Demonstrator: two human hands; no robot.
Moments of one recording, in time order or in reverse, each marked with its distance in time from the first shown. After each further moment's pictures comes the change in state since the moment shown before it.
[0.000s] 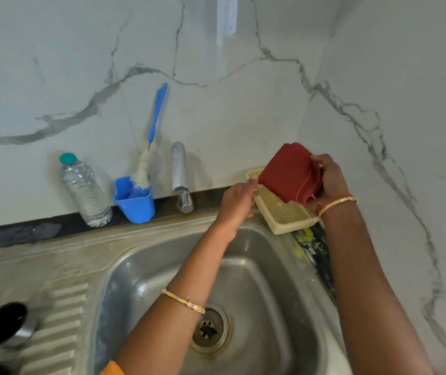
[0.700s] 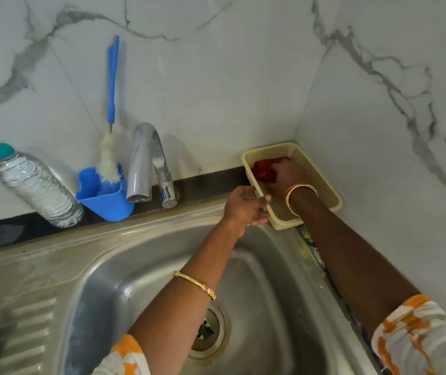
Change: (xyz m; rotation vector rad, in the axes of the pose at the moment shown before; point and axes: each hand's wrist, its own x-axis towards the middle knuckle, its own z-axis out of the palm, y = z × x) left_hand 0.081 -0.071 0.030 -0.153 -0.019 -0.295; right_hand 0.157 0.078 -0.041 -1.936 0.013 -0.447
